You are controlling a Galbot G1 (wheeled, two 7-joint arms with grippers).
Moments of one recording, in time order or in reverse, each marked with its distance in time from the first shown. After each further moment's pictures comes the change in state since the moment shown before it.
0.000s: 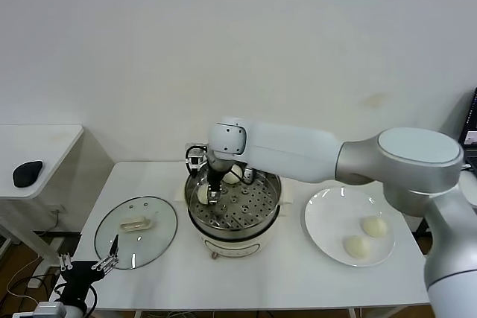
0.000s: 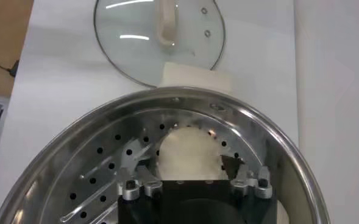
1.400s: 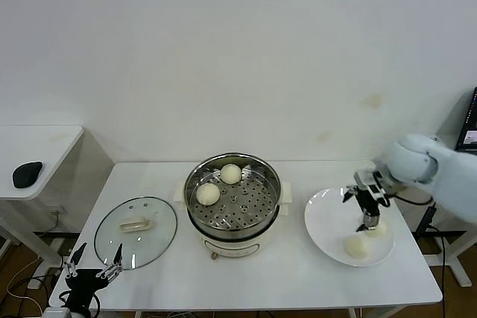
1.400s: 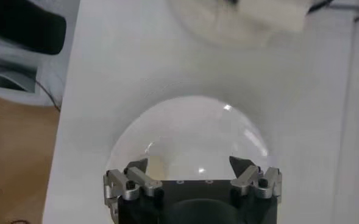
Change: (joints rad) left arm 0.020 -0.003 0.025 0.027 0.029 -0.001 0.002; right arm -0.316 -0.914 0.258 0.376 -0.568 0.397 -0.291
